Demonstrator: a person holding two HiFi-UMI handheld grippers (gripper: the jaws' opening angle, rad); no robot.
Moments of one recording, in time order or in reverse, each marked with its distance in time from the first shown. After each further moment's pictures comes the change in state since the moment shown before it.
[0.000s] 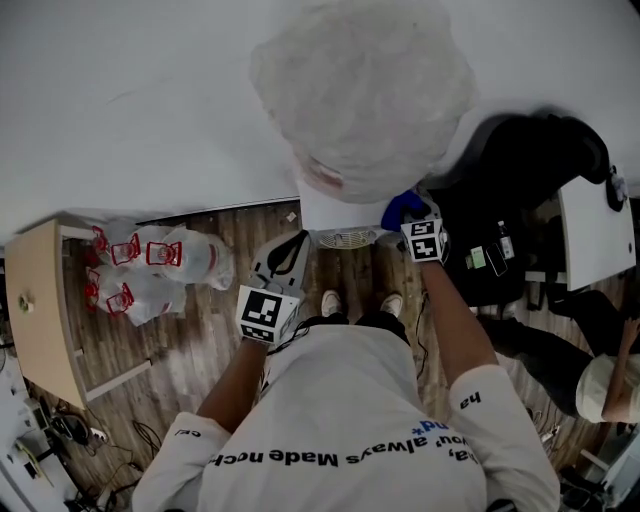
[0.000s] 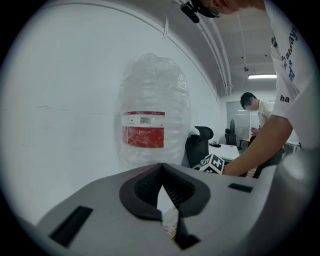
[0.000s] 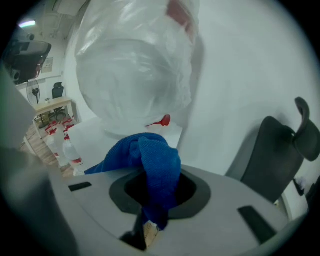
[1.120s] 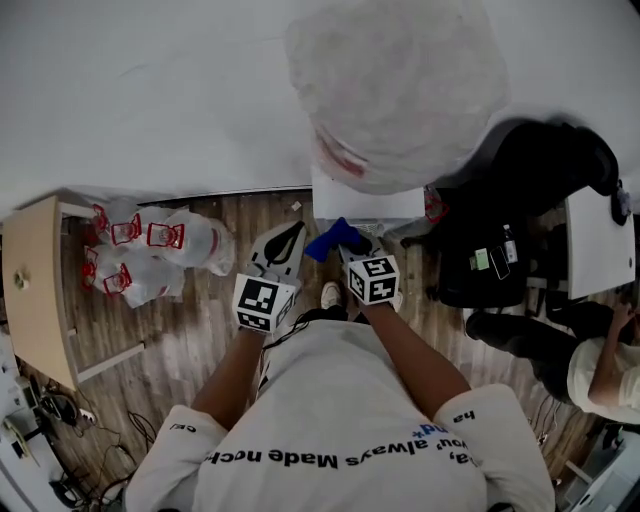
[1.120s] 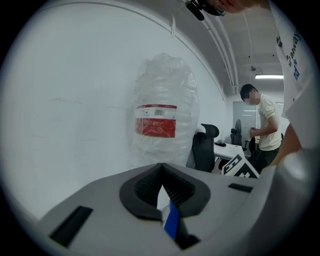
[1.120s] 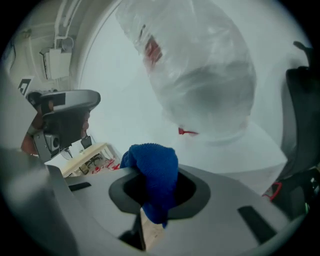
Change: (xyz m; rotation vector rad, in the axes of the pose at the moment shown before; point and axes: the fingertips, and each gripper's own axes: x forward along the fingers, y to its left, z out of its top) left arm -0.019 0.029 -0.025 -0.044 0.028 0.059; right arm -0.062 0.226 0.056 0.356 -0.137 0.407
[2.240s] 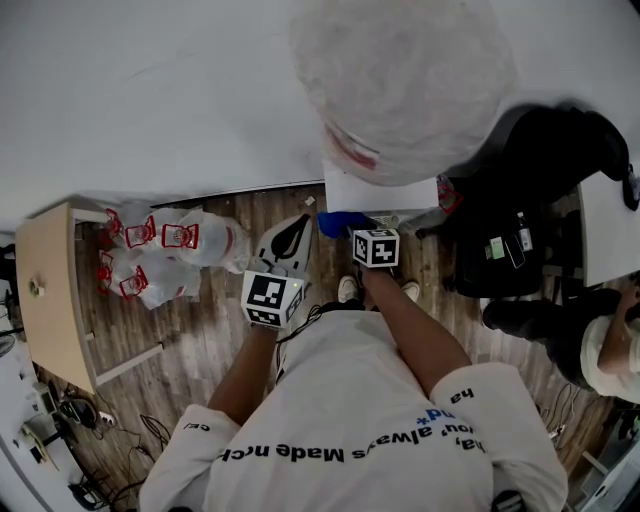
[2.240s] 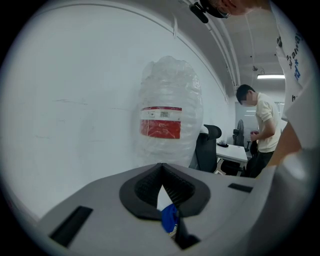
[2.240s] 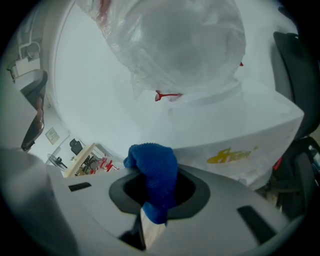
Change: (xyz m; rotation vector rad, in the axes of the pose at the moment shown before) left arm -0.008 0.014 0.003 -0.006 -0.009 0.025; right arm 0.066 -0.033 -0.056 0.225 0.172 -0.073
